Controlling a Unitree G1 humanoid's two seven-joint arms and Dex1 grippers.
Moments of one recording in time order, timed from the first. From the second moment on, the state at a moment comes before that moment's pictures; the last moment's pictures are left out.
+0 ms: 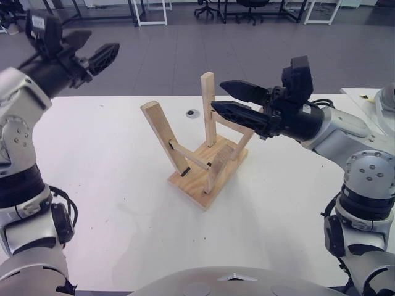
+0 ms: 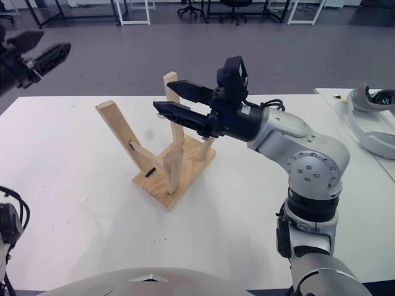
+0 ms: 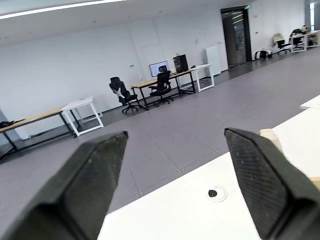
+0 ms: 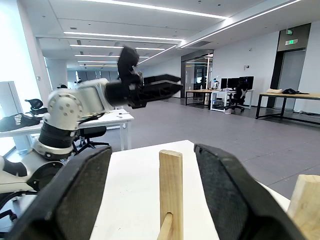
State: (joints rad) left arm -0.58 0.73 0.39 -0.23 -0.46 0.82 -0.55; right arm -0.59 -0.47 -0.17 -0.53 1.11 0.98 0.54
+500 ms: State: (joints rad) left arm -0.16 0.55 0.09 0.24 -0.32 0.42 -0.78; right arm -0.20 -0.74 0.29 -0.35 0.50 0.93 0.59
